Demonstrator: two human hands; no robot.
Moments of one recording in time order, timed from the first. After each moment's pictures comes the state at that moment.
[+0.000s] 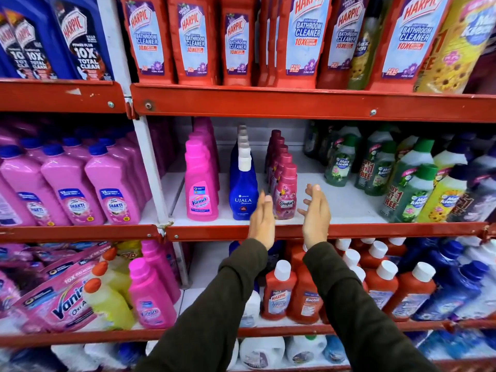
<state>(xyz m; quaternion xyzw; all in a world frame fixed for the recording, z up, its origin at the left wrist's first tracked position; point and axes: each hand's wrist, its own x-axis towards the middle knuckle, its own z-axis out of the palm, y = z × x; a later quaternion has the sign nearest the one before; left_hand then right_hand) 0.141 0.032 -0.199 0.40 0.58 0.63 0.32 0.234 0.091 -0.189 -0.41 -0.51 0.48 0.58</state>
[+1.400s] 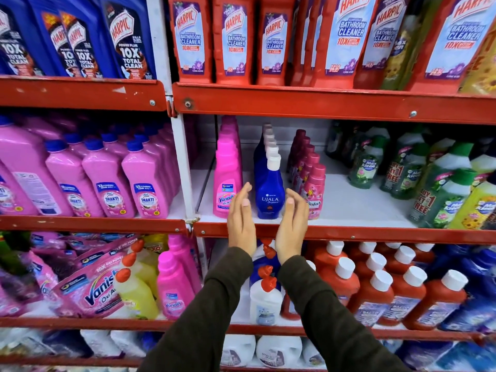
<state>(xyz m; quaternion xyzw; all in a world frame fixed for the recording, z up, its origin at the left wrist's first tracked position) 0.070 -0.032 -0.206 0.40 0.56 0.71 0.12 0.148 0.016 -0.204 -0.34 -0.57 0.45 0.60</state>
